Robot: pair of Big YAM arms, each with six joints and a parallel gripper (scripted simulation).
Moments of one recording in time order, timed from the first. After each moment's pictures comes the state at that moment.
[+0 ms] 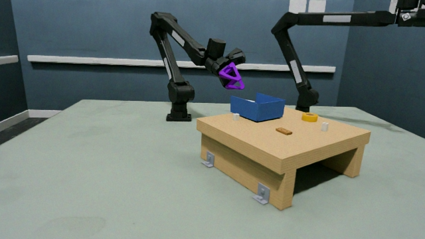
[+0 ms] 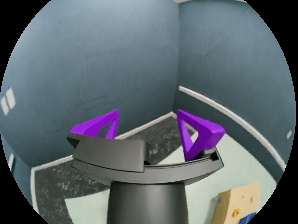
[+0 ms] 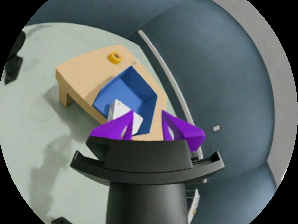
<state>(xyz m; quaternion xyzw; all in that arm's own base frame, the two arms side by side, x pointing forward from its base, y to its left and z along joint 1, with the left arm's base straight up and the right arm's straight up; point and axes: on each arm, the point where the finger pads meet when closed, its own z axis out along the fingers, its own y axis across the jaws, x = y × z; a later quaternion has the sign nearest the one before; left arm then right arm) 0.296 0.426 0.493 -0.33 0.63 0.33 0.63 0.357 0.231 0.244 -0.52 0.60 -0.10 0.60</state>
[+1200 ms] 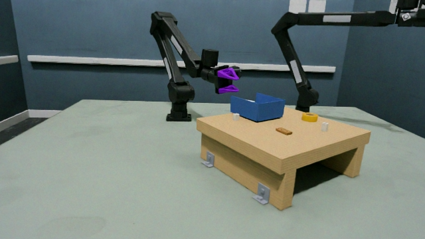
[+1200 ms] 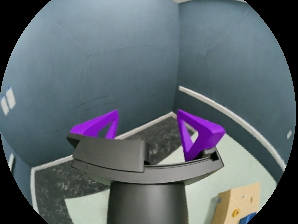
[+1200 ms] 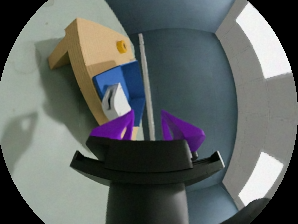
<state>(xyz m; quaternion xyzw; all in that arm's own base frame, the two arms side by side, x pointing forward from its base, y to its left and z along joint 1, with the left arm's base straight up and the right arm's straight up) 0.296 0.426 0.493 -0.33 0.63 0.33 0.63 0.340 0.220 0.235 -0.60 0.42 -0.27 0.62</state>
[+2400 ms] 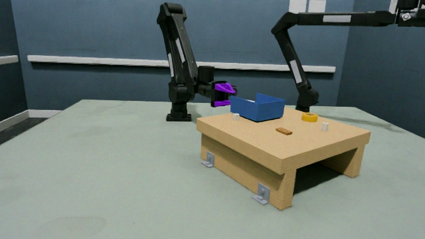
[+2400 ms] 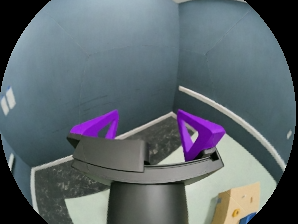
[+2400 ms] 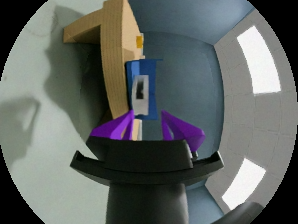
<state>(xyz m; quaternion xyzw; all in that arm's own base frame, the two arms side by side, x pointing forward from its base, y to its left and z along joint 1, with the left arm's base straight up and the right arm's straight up) 0.296 0.426 0.493 -0.33 0.63 0.33 0.63 0.326 0.211 0.182 -0.62 0.35 -0.34 0.61</state>
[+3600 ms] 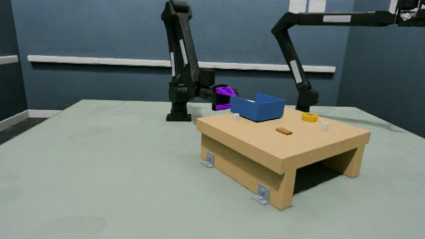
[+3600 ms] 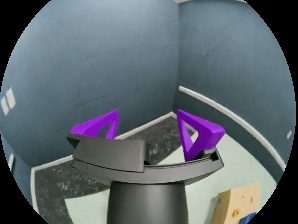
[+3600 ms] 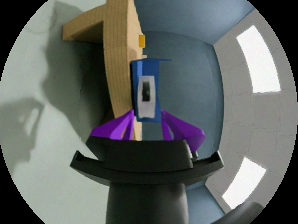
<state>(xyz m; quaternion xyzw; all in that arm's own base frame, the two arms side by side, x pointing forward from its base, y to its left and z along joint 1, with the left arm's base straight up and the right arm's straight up) 0.296 0.426 0.493 -0.33 0.63 0.33 0.63 0.335 0.215 0.170 -0.61 0.35 -0.35 0.62</state>
